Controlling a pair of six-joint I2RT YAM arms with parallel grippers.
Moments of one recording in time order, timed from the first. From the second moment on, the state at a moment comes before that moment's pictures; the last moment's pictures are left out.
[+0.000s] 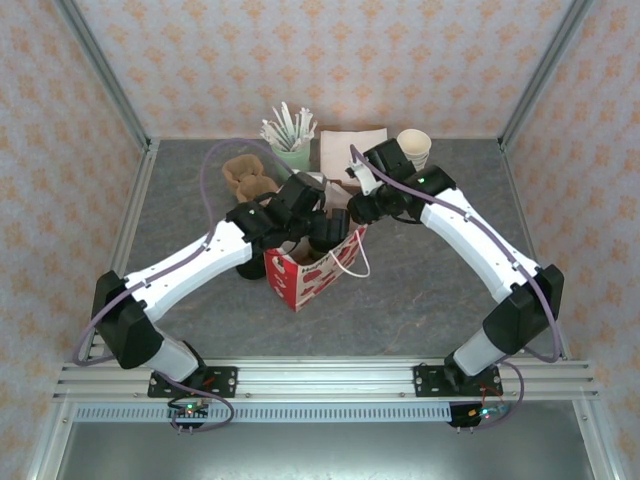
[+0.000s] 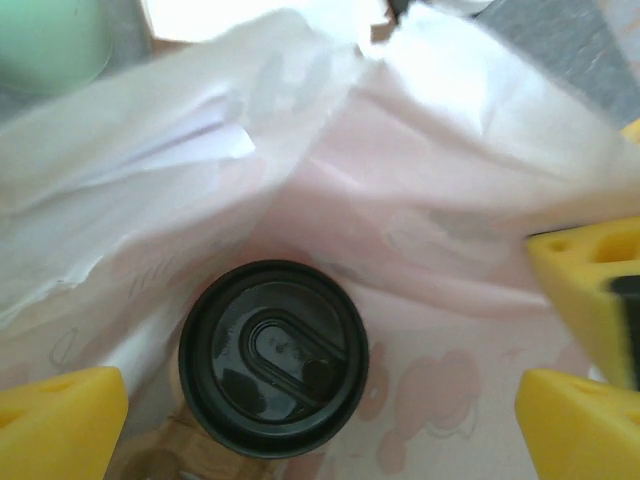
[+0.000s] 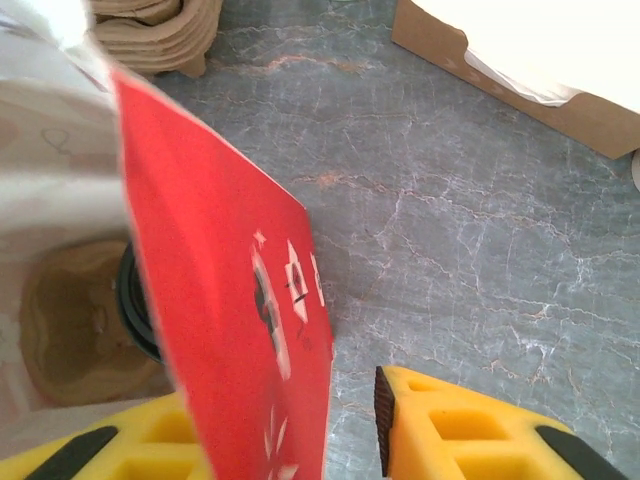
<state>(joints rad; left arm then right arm) -0.74 1.51 1.39 -0.66 -0.14 -0.55 0.56 1.56 1.57 -0.99 -0.07 0.02</state>
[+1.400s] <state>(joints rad) -0.57 1.56 2.02 -1.02 -0.21 -0.48 0.52 1.55 2.02 -1.19 -0.04 0.57</state>
